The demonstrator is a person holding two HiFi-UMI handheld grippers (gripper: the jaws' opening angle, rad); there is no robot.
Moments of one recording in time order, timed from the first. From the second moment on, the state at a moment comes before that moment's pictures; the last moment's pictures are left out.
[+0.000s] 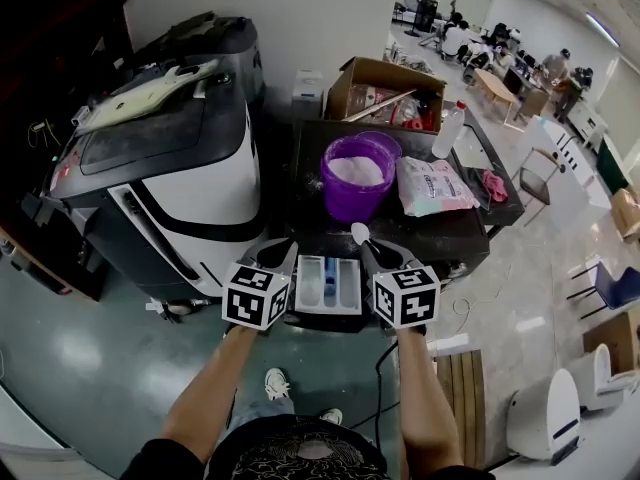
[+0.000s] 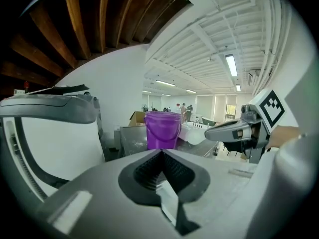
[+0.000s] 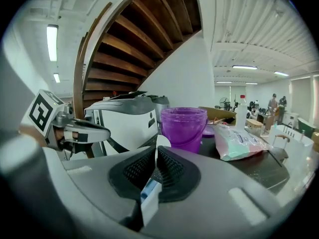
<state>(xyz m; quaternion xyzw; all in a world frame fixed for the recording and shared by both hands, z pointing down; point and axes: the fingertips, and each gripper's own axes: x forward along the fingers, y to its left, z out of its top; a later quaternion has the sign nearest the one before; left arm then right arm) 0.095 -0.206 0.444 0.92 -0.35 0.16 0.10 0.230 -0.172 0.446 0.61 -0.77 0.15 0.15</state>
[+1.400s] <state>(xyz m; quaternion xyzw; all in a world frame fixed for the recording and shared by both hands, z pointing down) 0.106 -0.236 0.424 0.93 -0.32 0.15 0.07 0.246 -0.178 0.409 0.67 -0.72 0.11 0.10</state>
